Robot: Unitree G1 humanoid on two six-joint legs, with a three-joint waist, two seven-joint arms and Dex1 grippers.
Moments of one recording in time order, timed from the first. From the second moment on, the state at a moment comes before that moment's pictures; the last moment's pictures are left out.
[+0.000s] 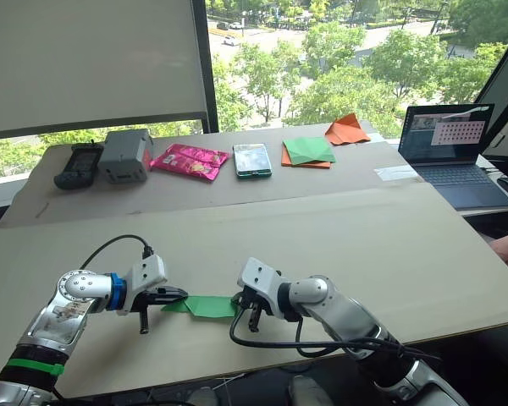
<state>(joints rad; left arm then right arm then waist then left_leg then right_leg) -0.14 0.84 -0.09 0.12 -0.20 0.15 -1.21 -0.41 -0.33 0.62 -0.23 0.05 0.77 0.69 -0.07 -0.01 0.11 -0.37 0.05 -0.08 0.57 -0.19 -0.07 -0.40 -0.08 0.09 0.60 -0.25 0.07</state>
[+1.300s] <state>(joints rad) 0.20 0.88 0.33 -0.23 -0.61 0.59 -1.16 -0.21 -0.49 0.39 -0.54 0.14 0.47 0.80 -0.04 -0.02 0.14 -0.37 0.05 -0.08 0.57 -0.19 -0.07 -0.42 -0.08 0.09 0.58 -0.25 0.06</state>
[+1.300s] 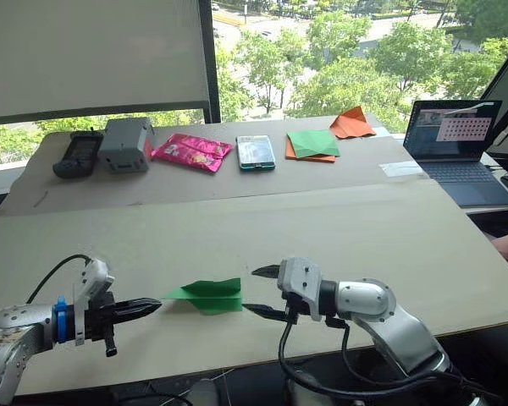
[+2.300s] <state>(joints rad) 0.32 0.85 0.38 -0.39 -0.68 0.65 -1.07 -0.34 -0.30 0.52 -0.24 0.16 0.36 0.90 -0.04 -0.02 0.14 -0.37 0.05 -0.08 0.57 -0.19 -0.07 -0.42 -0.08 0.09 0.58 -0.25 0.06</state>
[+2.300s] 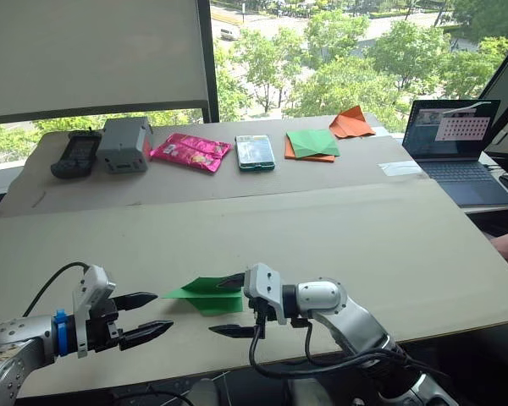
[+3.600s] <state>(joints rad) 0.35 0.82 0.39 -0.42 -0.67 0.65 -1.03 -0.50 -0.25 0.48 -0.11 0.18 0.45 0.90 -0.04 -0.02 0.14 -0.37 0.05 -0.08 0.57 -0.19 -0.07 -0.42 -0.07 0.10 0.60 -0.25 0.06</state>
